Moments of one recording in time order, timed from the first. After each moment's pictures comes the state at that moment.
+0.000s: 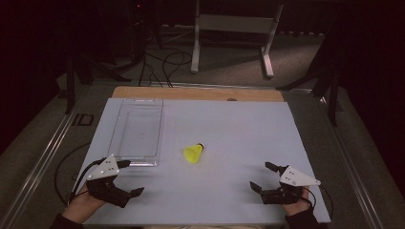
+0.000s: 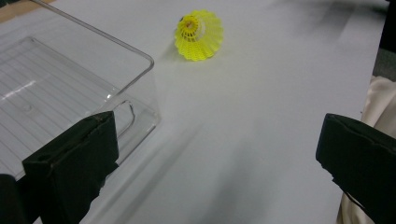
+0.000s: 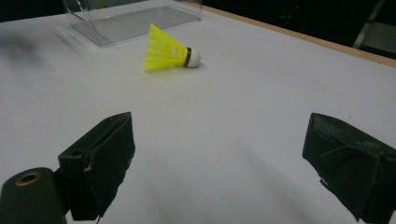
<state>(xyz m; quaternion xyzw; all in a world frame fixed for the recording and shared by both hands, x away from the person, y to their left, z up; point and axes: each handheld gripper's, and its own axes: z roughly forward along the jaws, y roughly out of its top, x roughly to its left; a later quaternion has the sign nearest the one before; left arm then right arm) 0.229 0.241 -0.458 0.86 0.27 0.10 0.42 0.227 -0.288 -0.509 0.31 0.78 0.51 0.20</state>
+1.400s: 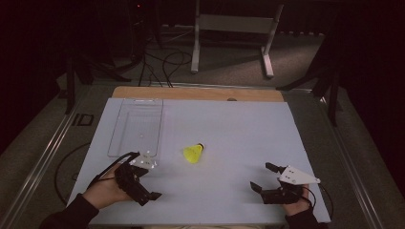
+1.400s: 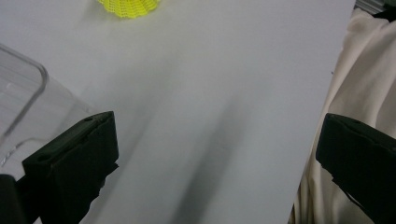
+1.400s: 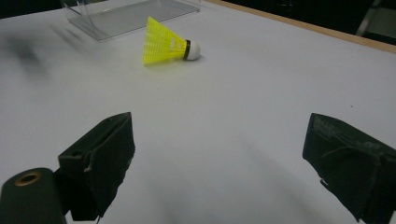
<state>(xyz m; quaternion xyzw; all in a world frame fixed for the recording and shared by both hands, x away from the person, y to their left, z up) 0.258 0.172 -0.445 0.93 0.23 -0.01 0.28 0.228 -0.289 -0.506 0.32 0.78 0.50 0.18</state>
